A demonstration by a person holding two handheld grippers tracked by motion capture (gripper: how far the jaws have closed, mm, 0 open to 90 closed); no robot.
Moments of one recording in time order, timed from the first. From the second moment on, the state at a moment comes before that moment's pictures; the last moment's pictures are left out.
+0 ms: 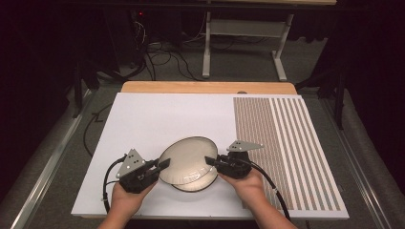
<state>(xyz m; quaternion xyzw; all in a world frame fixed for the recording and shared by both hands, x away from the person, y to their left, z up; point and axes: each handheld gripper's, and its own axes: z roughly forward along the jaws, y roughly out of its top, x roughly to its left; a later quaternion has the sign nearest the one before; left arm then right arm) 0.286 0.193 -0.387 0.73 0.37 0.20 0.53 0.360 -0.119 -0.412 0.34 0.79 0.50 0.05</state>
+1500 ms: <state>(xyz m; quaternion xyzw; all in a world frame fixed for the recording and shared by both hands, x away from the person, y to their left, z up) 0.315 0.084 -0.355 0.76 0.32 0.14 0.56 0.323 -0.247 -0.345 0.35 0.75 0.54 0.14</state>
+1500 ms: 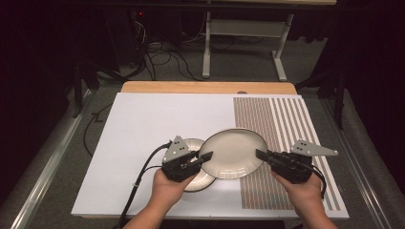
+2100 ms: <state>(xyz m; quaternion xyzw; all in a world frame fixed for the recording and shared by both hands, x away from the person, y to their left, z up) 0.340 0.019 -0.364 0.78 0.30 0.11 0.54 0.320 -0.309 -0.360 0.41 0.73 0.53 0.16</state>
